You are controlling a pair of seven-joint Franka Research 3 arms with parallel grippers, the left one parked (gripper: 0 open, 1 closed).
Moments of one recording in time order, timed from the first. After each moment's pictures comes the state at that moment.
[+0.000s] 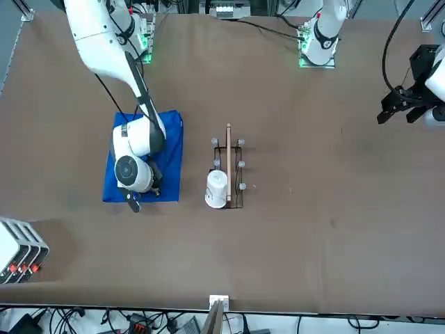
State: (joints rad) arm 0.44 0.69 -0.12 -1.63 0.05 2.15 1.10
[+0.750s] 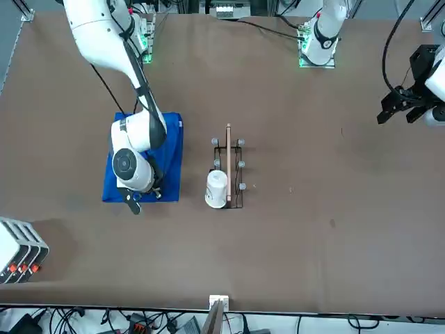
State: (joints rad) arm 0.46 0.66 -0.11 -1.58 0.05 2.15 1.09
